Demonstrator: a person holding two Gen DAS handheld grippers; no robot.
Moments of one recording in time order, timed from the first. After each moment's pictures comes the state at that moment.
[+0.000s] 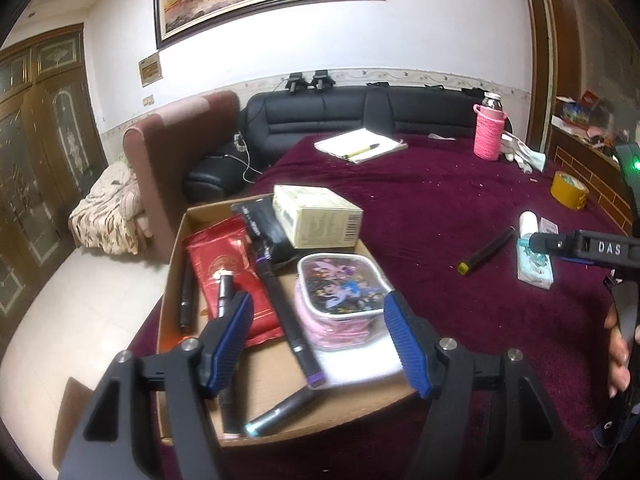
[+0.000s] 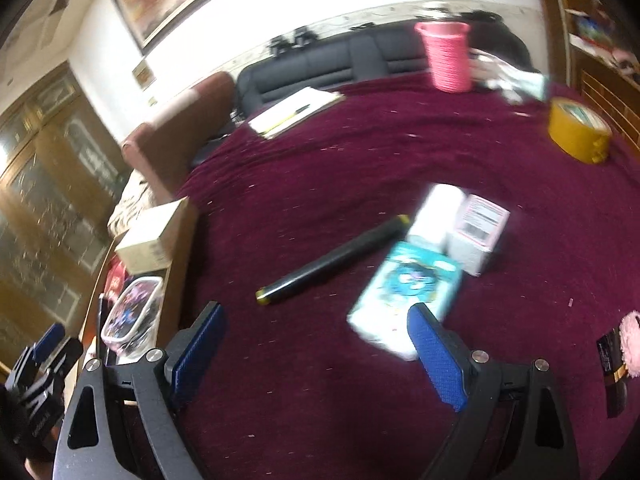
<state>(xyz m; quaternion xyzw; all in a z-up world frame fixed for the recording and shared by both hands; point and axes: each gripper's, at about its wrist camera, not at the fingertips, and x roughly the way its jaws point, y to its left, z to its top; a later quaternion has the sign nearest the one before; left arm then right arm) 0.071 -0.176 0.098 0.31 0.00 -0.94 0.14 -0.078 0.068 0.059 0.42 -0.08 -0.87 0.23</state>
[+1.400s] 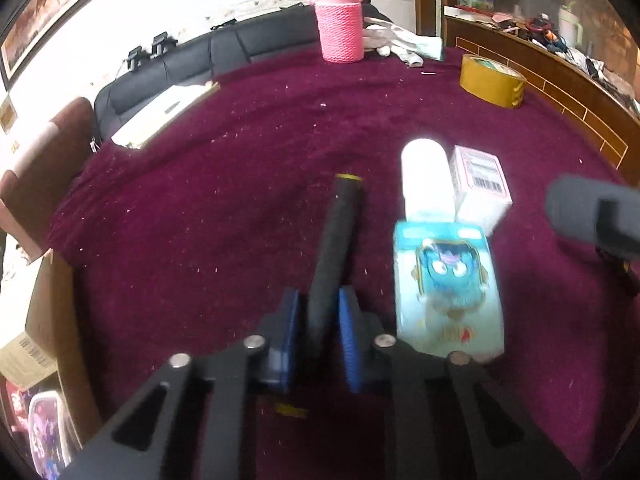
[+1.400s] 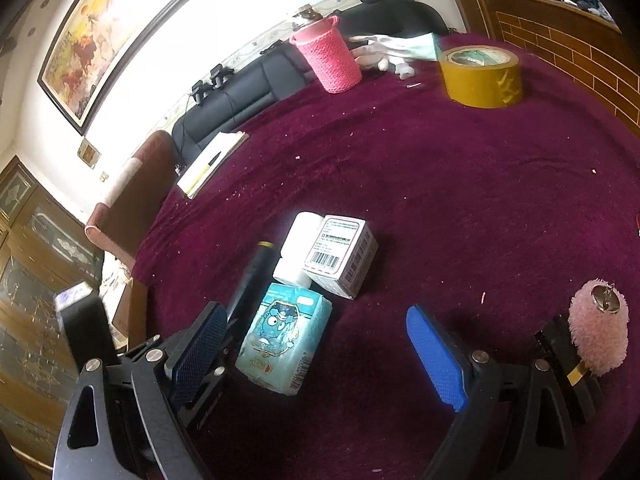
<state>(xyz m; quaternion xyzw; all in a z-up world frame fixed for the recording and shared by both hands) -0.118 -0.021 0.012 0.44 -0.10 -0.89 -0.06 -0.106 0.153 0.046 0.43 -0.20 -0.87 0.14</state>
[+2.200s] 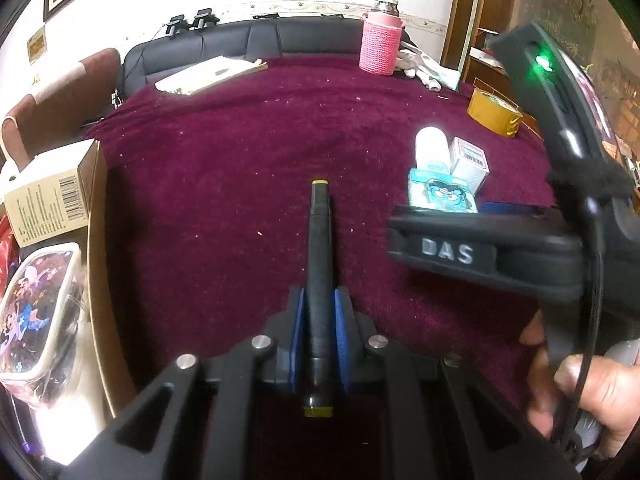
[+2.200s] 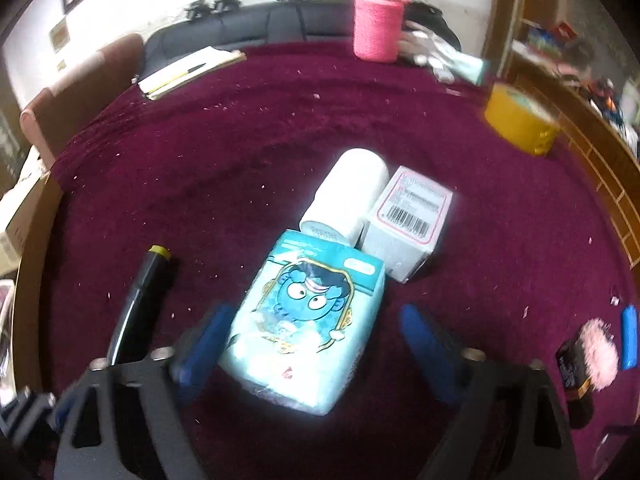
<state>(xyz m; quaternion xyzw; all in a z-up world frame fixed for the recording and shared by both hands) -0.044 -0.068 0.013 0.43 0.01 -0.90 -0.04 -0.115 0.058 0.016 0.45 0.05 -0.89 0.06</state>
